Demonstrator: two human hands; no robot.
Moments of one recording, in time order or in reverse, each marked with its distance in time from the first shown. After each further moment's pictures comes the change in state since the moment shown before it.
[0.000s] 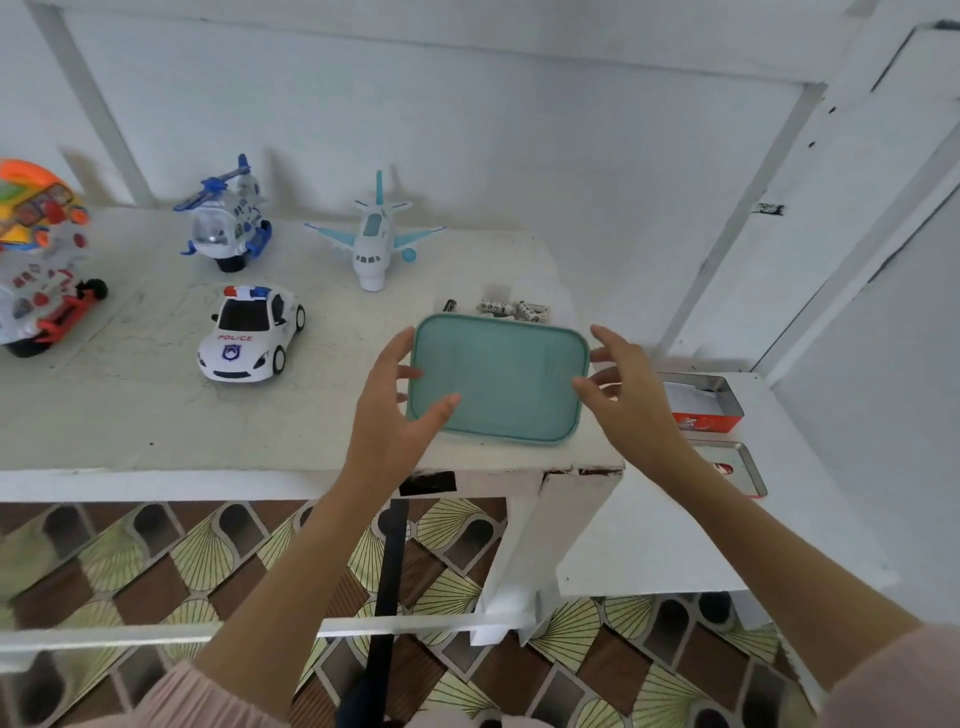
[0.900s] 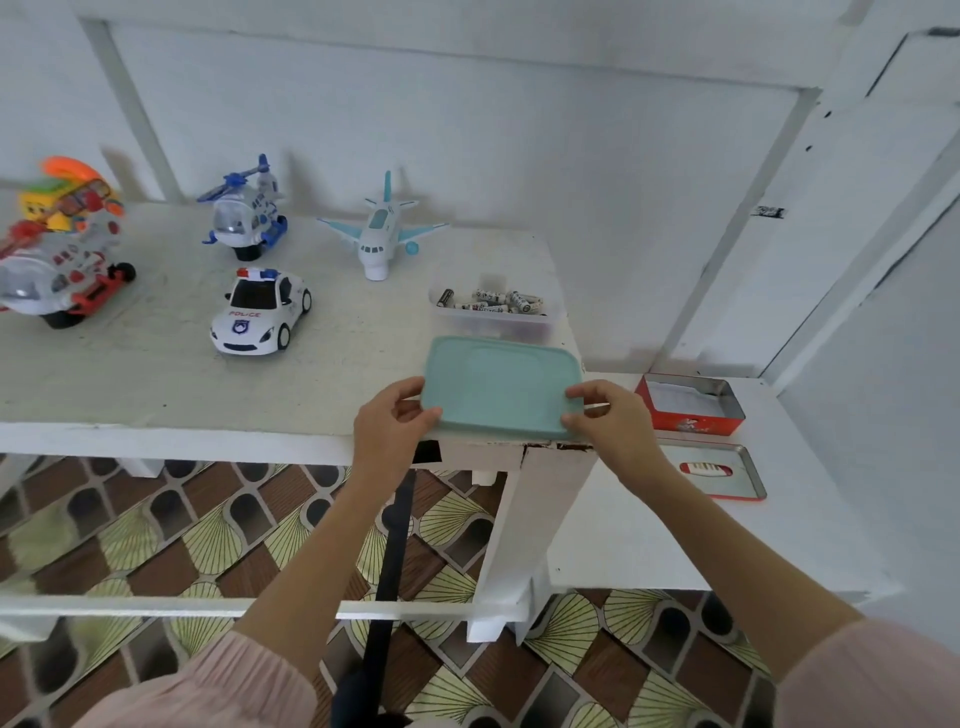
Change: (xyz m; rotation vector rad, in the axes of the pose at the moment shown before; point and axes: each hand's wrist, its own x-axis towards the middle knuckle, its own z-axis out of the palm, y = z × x) left_hand -0.038 -0.006 0.021 -0.174 0.025 -0.340; right_hand -0.030 0.043 0.001 0.106 -0.057 0.229
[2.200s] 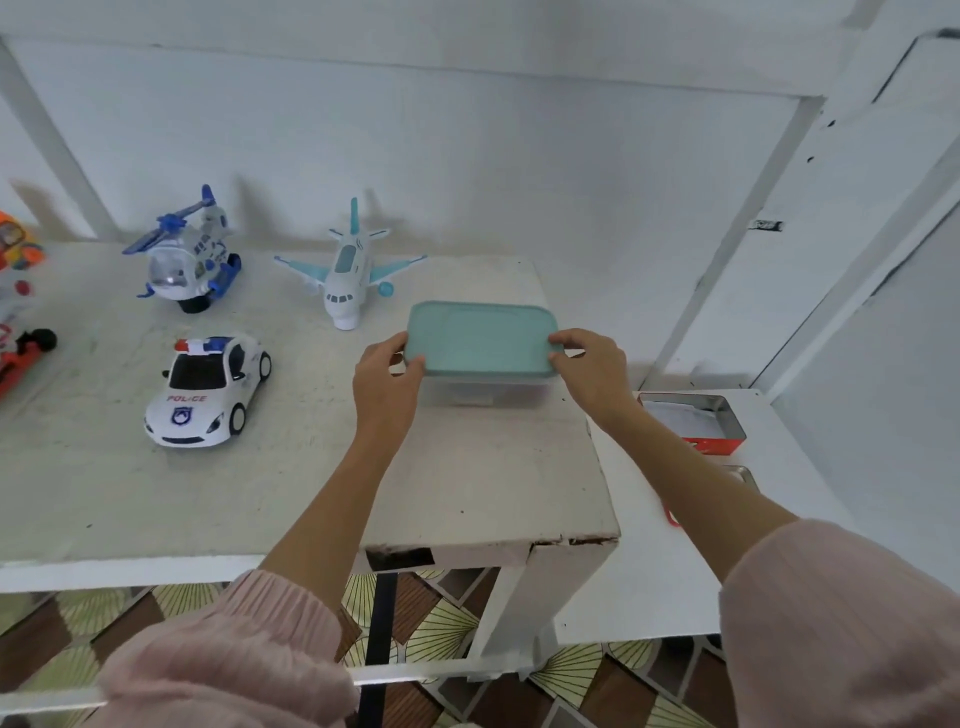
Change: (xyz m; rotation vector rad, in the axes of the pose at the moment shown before) left_hand 0.146 0.020 0.034 0.117 0.143 0.093; right_hand 0.136 -0.050 0.015 -0.141 0.112 -0.032
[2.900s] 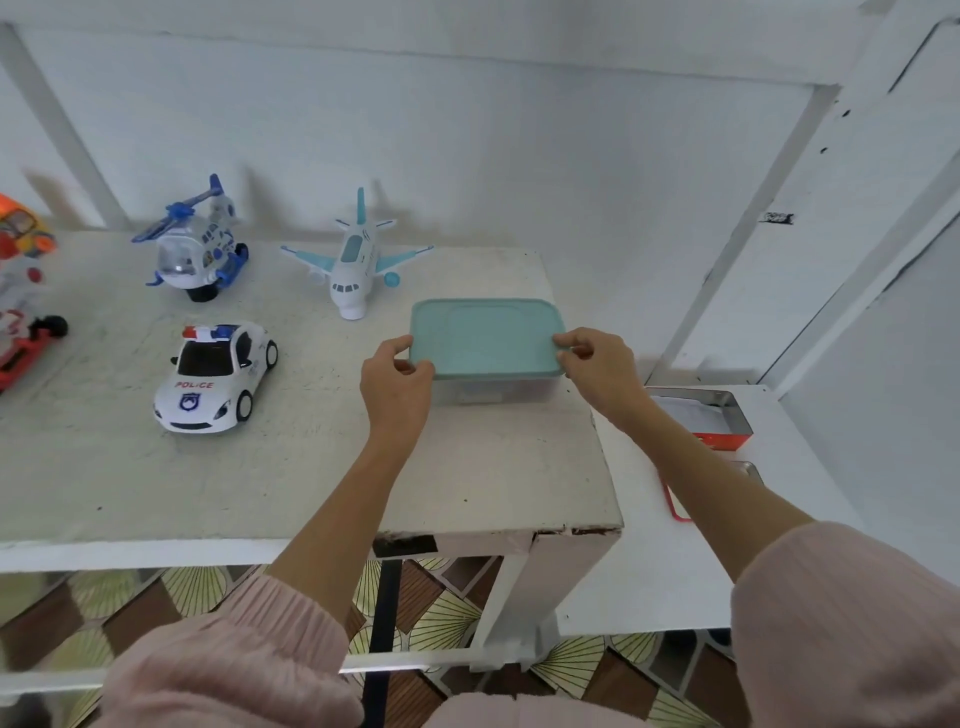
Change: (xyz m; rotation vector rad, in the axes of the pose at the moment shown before) left_hand -0.014 0.005 0.003 -0.014 0.058 -0.130; right_hand -0.002 0.013 -0.003 0.029 -0.057 -0.041
